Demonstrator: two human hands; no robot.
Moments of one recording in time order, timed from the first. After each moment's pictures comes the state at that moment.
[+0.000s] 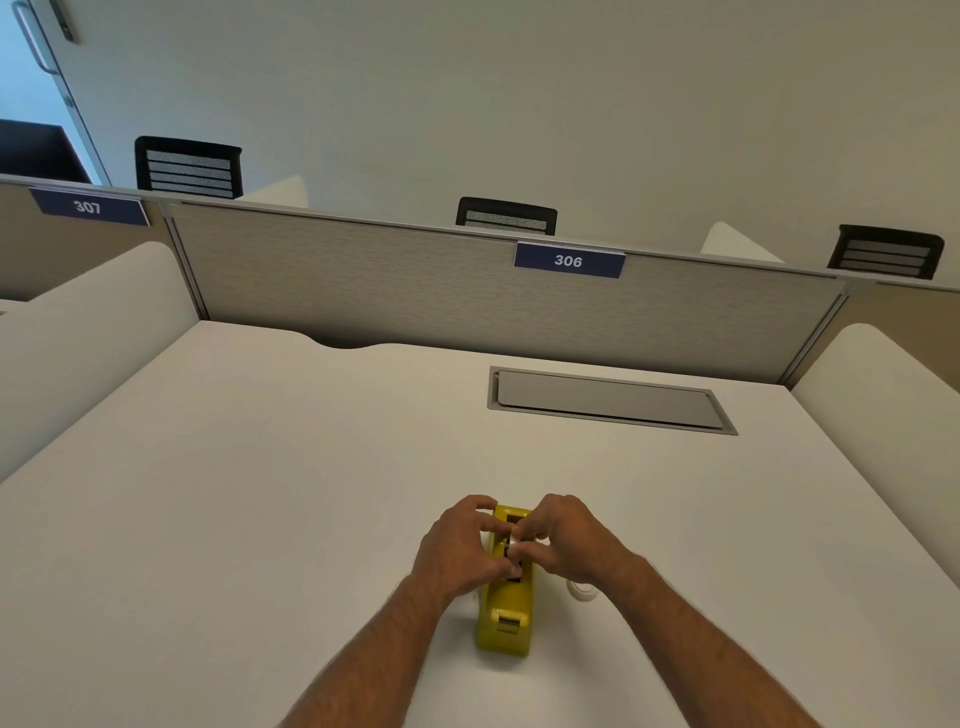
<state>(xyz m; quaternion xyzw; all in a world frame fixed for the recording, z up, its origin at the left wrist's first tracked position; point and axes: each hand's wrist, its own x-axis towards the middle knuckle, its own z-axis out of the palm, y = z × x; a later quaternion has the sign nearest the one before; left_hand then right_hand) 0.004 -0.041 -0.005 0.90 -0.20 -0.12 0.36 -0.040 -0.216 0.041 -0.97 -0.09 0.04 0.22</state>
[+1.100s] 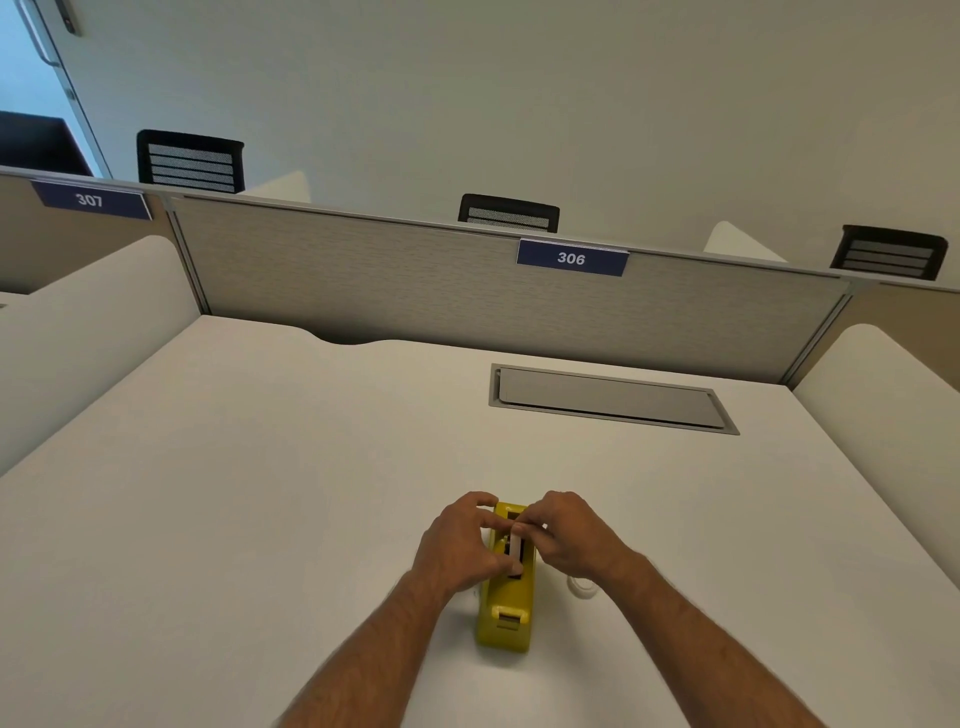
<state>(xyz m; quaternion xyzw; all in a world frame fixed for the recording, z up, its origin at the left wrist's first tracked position) 0.003 -0.040 -0.002 0.91 -0.20 -0.12 0.35 -0.036 -0.212 0.039 -0.98 -0.06 0.02 0.21</state>
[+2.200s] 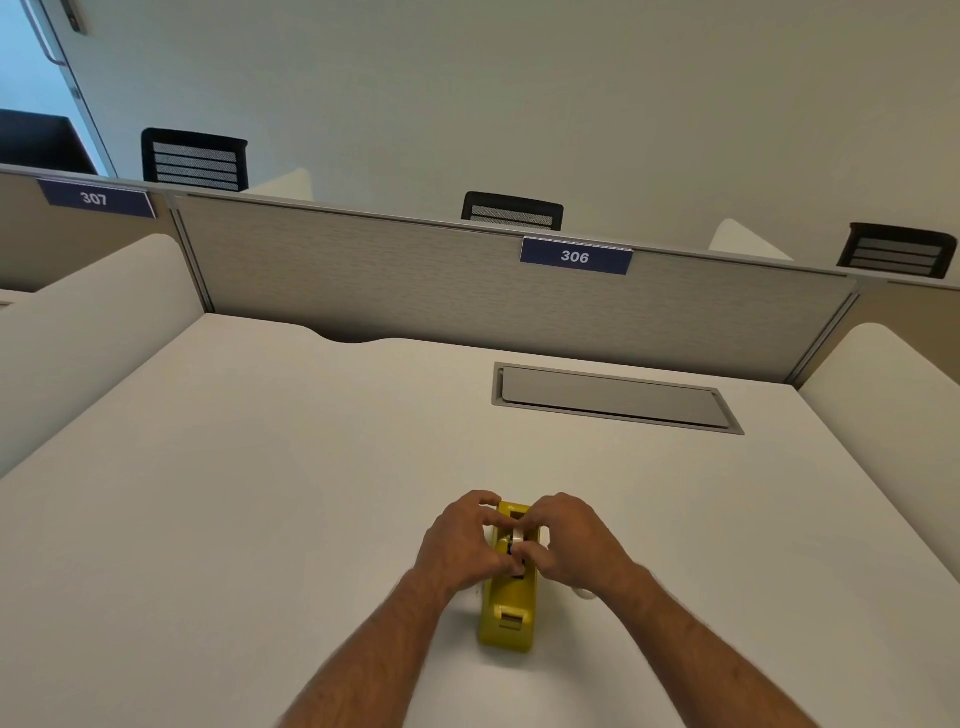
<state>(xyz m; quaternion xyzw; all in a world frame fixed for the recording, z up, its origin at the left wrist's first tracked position) 0.005 -0.041 -0.003 0.90 -0.20 -0.12 0.36 -0.048 -0.208 0.039 -0.98 -0.04 0.00 0.19</state>
